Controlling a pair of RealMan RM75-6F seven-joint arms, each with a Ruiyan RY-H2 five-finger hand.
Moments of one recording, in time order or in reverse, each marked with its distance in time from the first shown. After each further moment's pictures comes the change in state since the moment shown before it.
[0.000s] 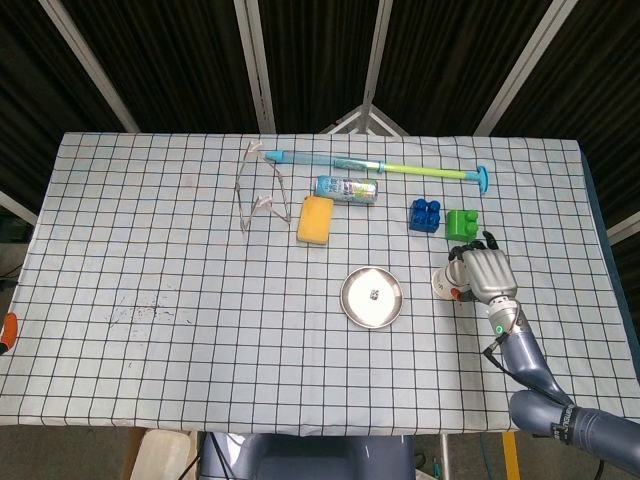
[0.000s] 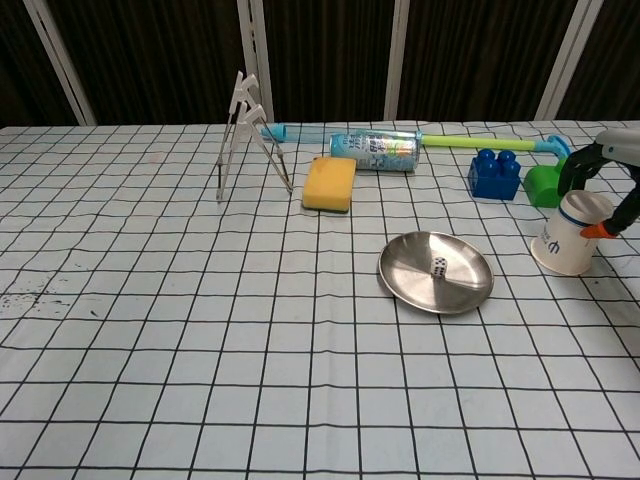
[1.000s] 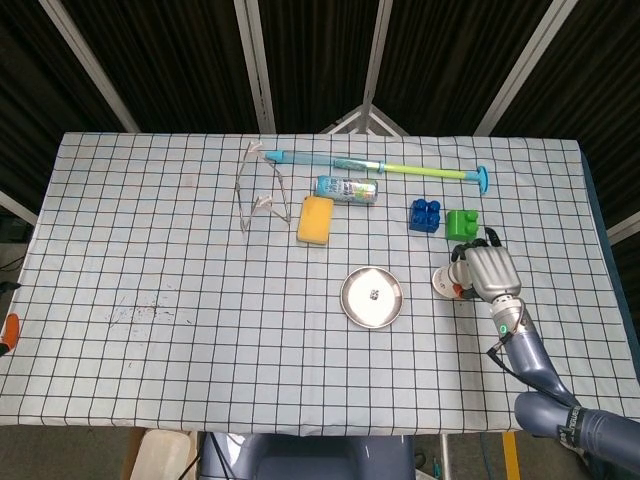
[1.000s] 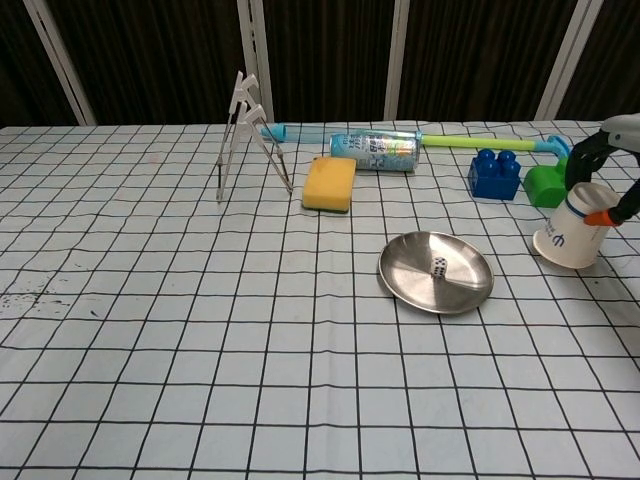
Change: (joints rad) left arm -0.001 0.002 0.003 -0.005 0.000 -0.007 0.000; right arm 0.001 0.037 0.004 -0.044 -0.032 0.019 0.007
